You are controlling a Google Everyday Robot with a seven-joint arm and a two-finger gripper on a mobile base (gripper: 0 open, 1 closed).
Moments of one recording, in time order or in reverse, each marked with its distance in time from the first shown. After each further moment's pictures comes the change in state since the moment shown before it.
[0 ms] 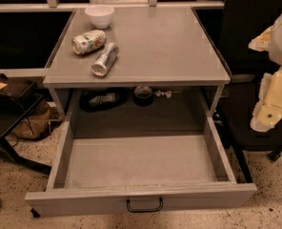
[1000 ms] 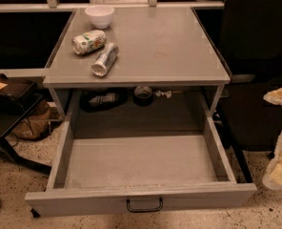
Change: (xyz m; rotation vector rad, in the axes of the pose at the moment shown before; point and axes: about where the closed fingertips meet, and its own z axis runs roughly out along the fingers) arm 0.051 0.077 0.037 -0.107 -0.051 0.151
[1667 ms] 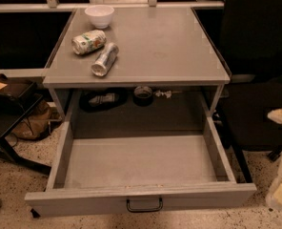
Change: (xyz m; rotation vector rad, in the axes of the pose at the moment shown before) arm 0.019 0.018 0.019 -0.037 0.000 0.045
